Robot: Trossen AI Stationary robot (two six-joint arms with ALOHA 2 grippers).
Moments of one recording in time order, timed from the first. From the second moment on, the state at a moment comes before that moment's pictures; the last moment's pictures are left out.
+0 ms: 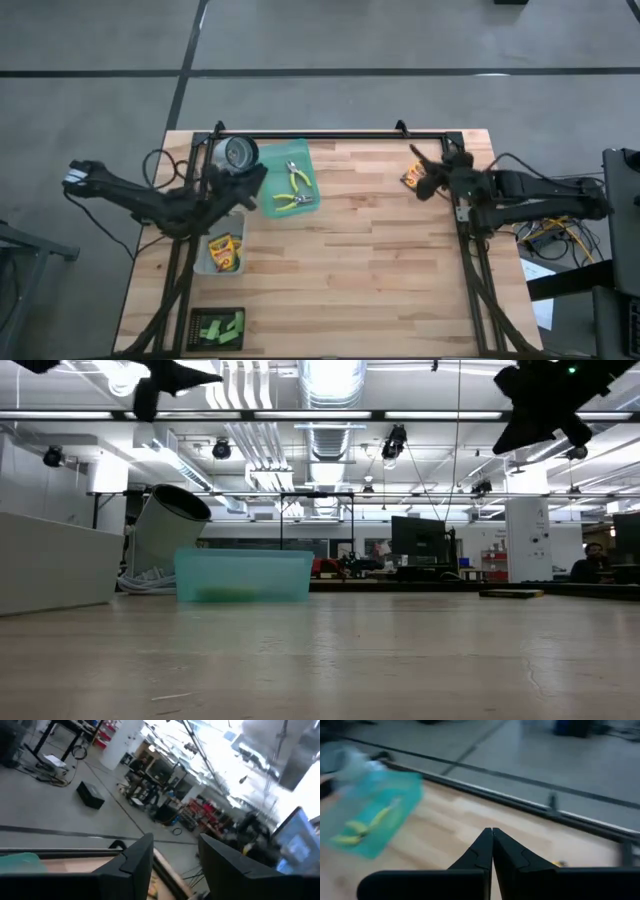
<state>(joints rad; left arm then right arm) -0.27 0.87 0.55 0.61 -1.01 -0.51 -0.03 0.65 0.71 -0.73 0.78 0.70</state>
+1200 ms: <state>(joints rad) 0.24 1.48 0.84 0.77 0.21 -0.24 -0.92 1.50 0.91 -0.90 0.07 0.49</state>
